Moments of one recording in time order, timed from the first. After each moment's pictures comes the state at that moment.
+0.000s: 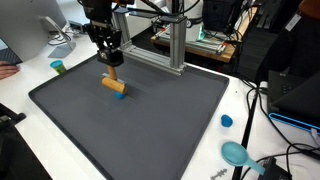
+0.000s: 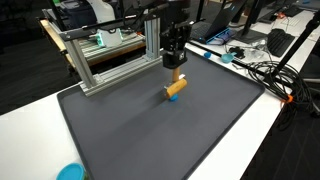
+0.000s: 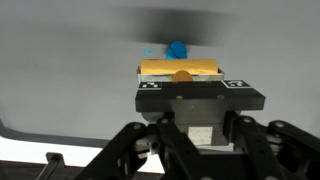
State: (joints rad) arm -0.03 0.26 -0.02 -1.95 -0.03 2.38 -0.12
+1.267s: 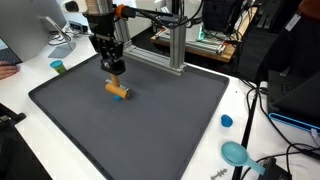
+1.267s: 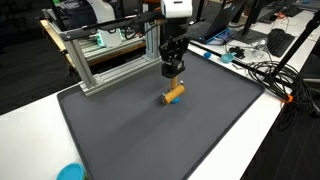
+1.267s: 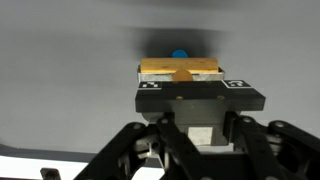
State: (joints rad) arm -0.03 0.33 -0.02 -1.96 -0.03 2.44 -0.10
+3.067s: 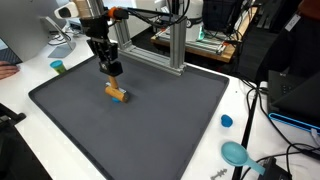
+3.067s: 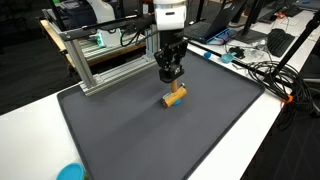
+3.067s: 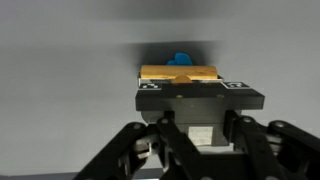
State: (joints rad) arm -0.10 0.38 0.00 -1.89 0.10 2.38 -0.17
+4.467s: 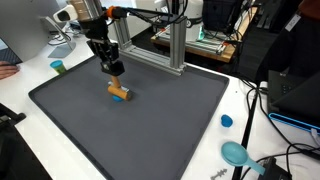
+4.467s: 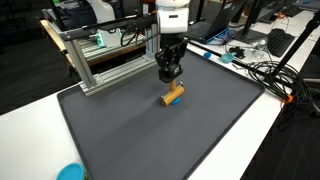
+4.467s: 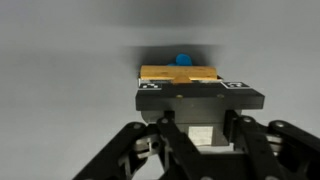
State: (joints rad) arm -0.10 0.41 -0.01 -1.84 0.09 2.28 -0.20
